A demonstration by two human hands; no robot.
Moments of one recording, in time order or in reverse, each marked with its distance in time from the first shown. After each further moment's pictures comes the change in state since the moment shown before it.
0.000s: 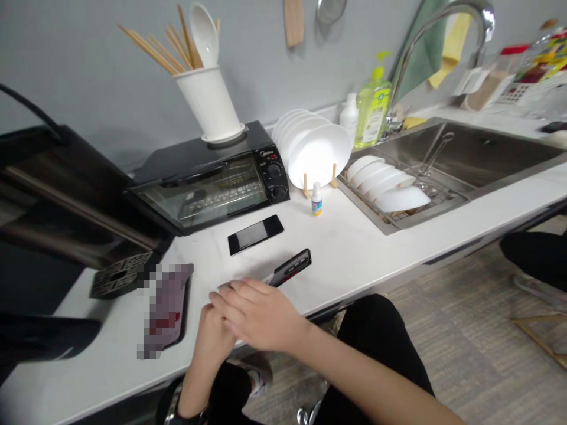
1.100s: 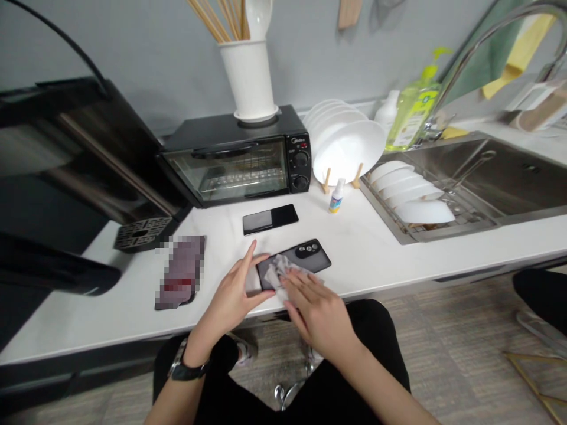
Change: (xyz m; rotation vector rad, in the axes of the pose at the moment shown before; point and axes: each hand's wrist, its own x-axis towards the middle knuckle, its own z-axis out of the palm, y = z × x) left_hand -0.001 0.007 0.001 -0.198 -0.305 -0.158; right_hand -0.085 0.011 -0.045 -0.007 -0.215 0.289
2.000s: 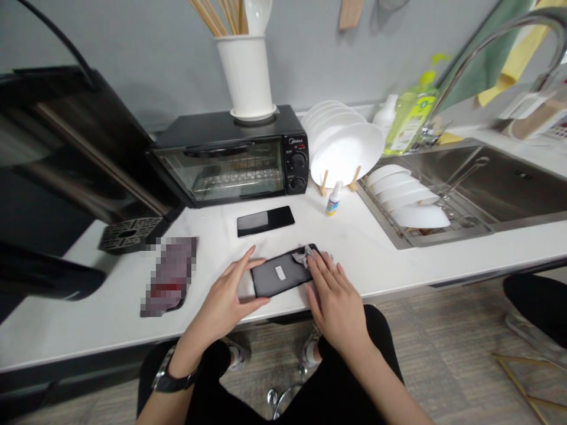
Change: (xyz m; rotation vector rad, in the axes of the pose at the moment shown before) left_hand 0.002 0.002 -0.003 0.024 0.002 0.012; right_hand -0.003 0.034 -0.004 -0.154 0.109 0.230
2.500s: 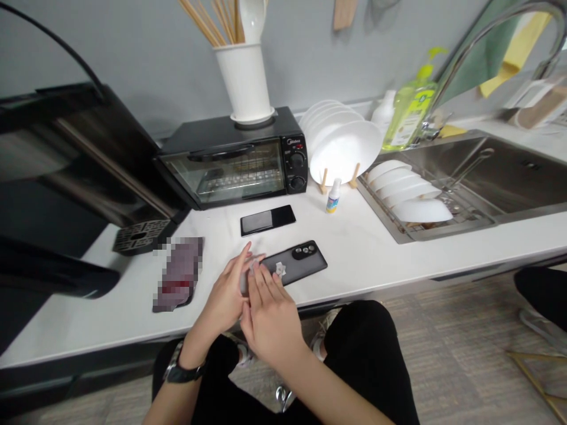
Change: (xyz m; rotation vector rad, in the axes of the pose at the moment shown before) left_hand -0.004 -0.010 0.002 0.021 0.023 -0.015; right_hand 0.019 -0.114 0.025 0.243 -0.079 -0.097
